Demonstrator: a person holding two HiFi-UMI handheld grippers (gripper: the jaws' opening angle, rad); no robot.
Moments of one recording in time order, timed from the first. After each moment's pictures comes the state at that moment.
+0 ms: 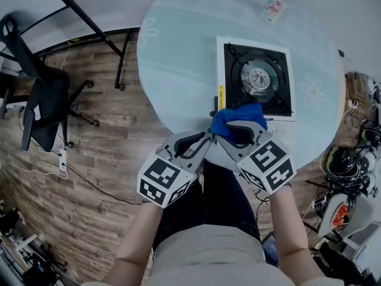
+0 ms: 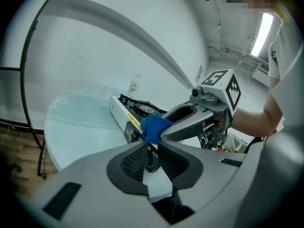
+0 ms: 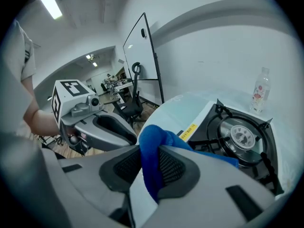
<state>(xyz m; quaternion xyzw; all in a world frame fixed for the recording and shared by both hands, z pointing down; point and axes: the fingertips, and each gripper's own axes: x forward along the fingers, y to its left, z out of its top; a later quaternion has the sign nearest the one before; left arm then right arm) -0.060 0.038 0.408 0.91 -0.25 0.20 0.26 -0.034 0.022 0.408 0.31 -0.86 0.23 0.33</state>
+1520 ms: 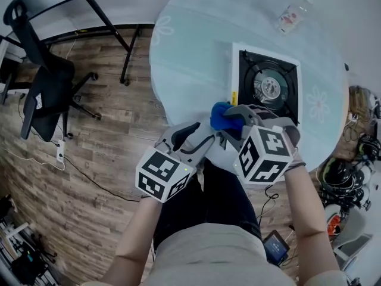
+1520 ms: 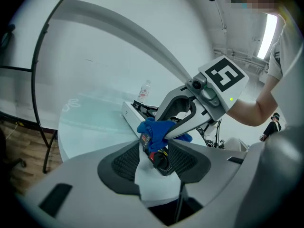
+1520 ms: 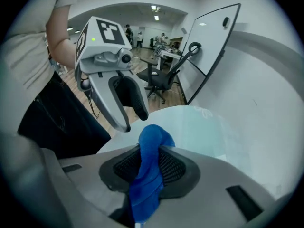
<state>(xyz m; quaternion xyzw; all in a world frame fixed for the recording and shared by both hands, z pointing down) -0.089 0.010 0.400 0.90 -0.29 0.18 0.27 -0.060 -0.004 0.408 0.09 -0.82 -0.07 0.55</state>
